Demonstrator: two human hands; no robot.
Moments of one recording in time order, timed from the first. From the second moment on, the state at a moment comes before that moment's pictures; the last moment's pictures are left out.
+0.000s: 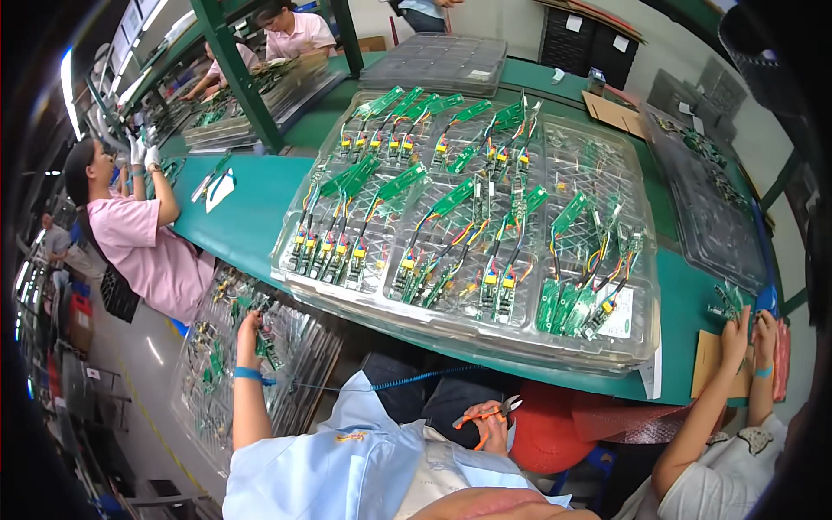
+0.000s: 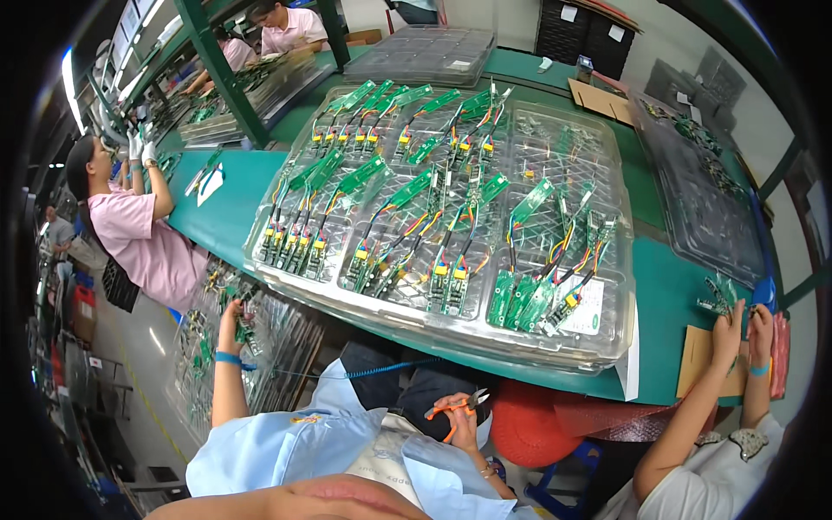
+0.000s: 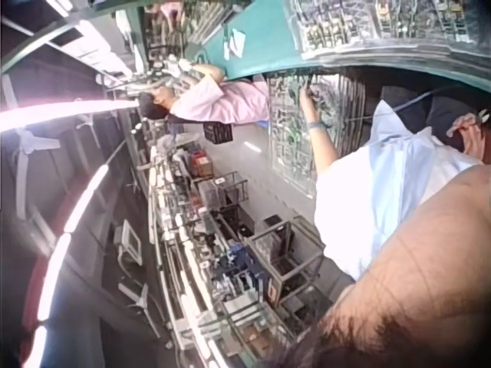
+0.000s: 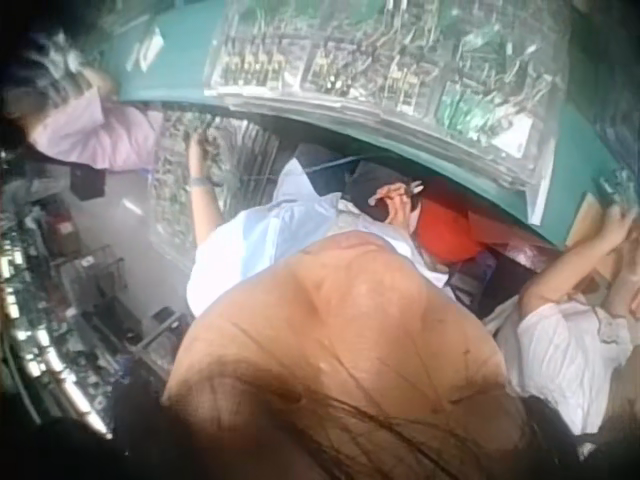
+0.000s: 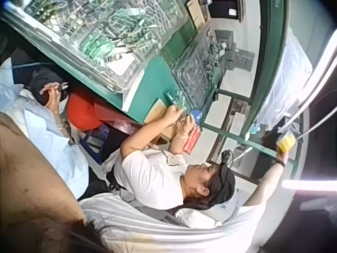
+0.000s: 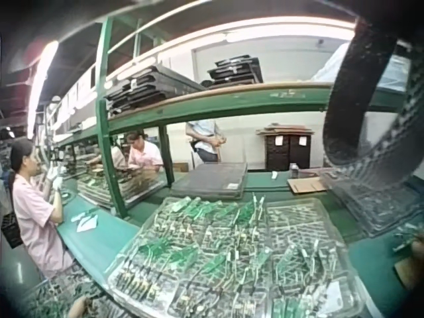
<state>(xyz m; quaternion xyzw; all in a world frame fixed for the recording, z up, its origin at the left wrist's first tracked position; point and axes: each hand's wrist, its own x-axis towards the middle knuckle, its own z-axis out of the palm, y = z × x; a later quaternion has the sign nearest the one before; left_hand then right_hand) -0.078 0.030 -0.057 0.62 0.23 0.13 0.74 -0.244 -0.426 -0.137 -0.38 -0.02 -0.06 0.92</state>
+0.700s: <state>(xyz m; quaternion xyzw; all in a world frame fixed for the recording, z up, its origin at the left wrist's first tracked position) 0.001 0.004 0.120 0.67 0.06 0.28 0.69 -0.243 -0.425 -0.107 -0.62 0.02 0.04 0.79</state>
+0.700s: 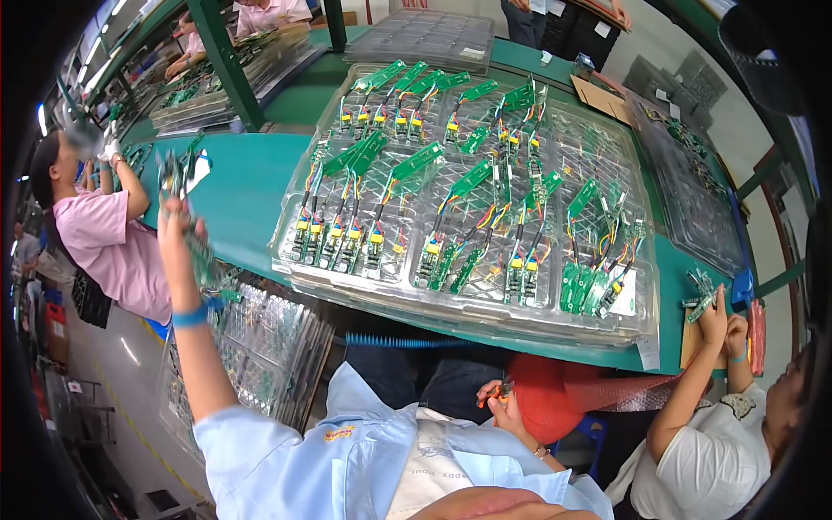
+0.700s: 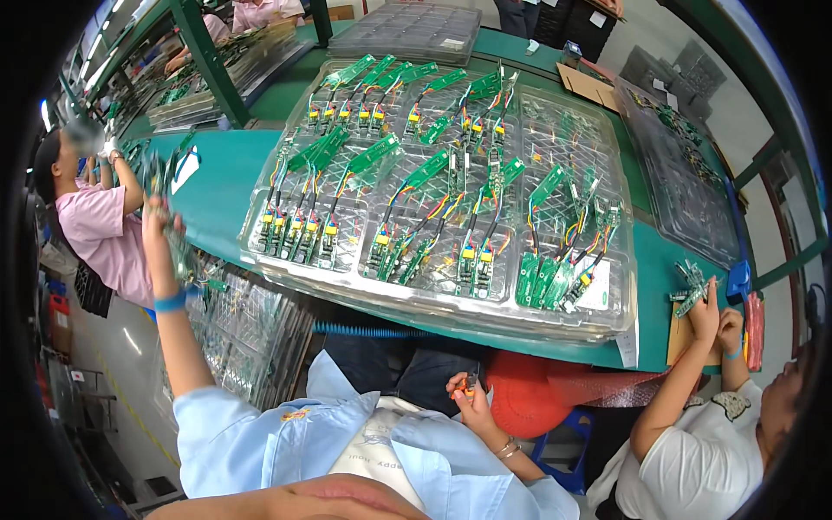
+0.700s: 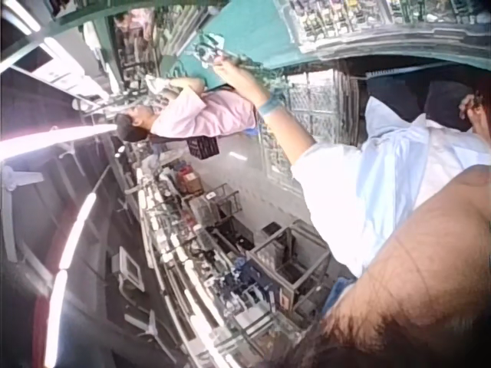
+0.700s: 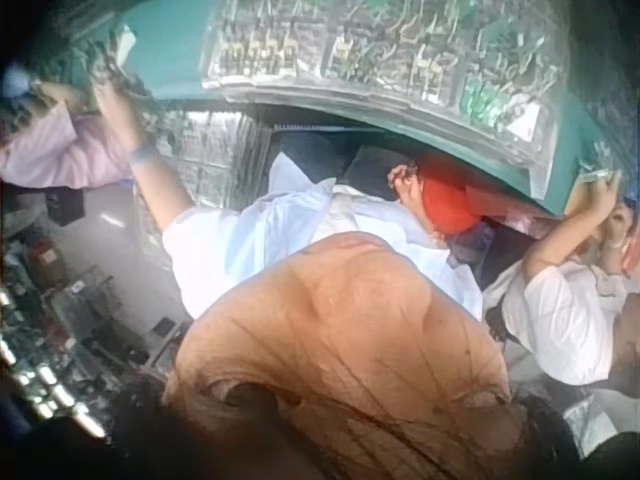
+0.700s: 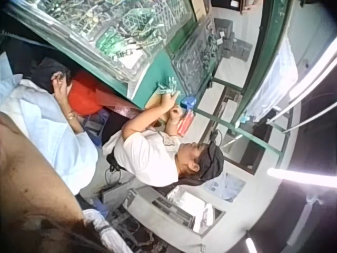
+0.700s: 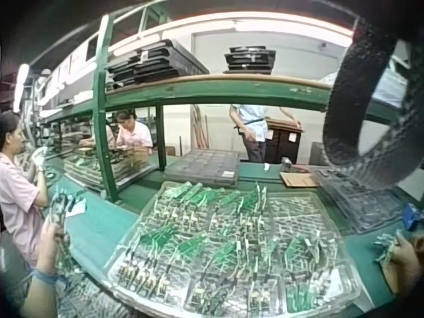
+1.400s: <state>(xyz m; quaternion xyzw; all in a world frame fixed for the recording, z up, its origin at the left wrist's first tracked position) 0.171 -0.017 0.000 0.88 -0.18 0.44 0.07 -0.254 -0.423 -0.090 -0.69 0.04 -0.01 0.72</state>
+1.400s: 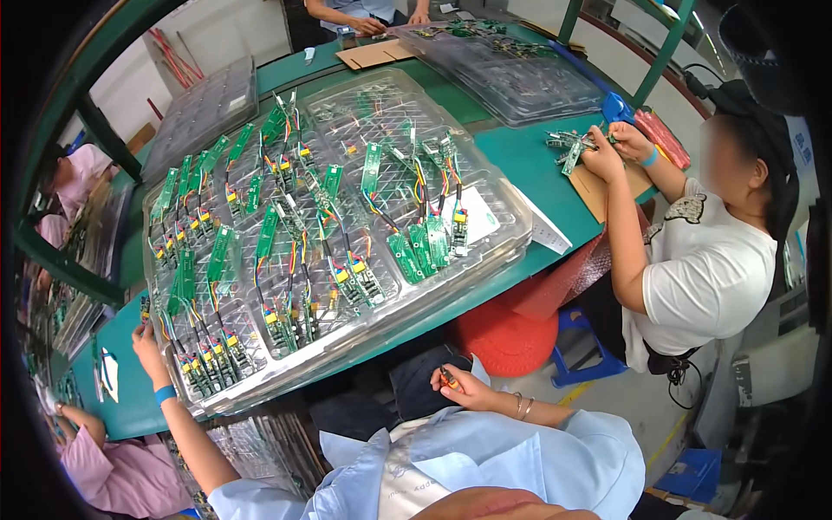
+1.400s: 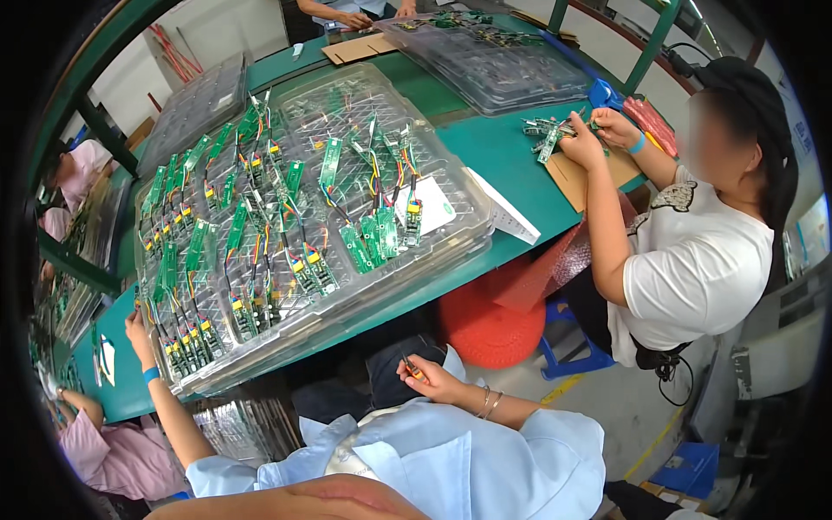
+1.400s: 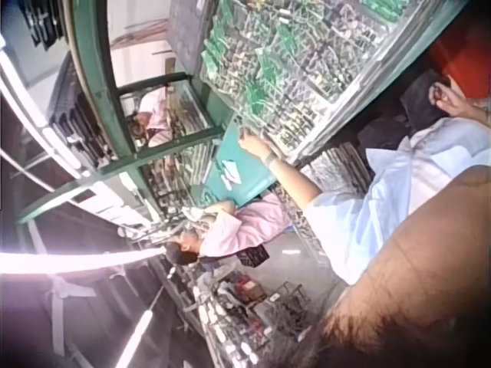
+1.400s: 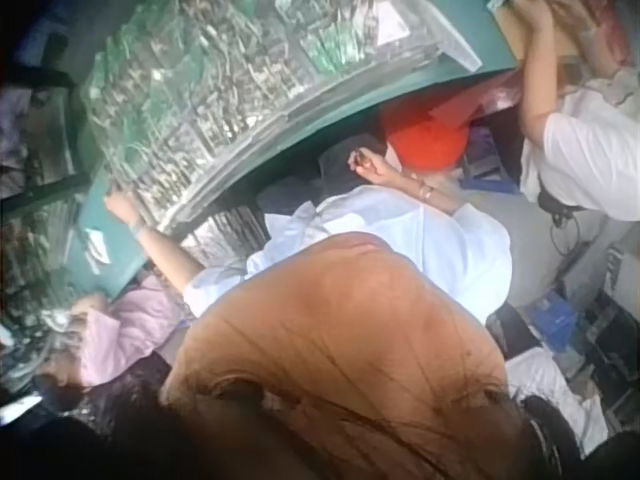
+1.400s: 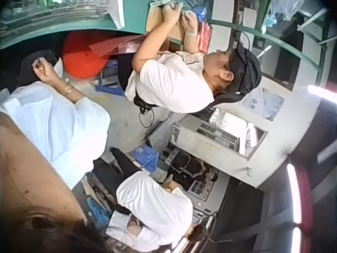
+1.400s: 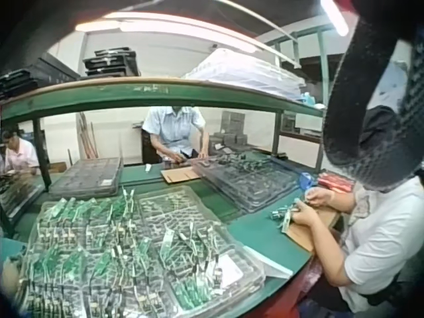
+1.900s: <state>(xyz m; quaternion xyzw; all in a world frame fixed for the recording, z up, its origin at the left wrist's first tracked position) -0.088 0.001 0.132 0.92 -0.03 0.30 0.26 -0.204 -0.443 0.007 -0.77 -0.09 0.10 0.62</state>
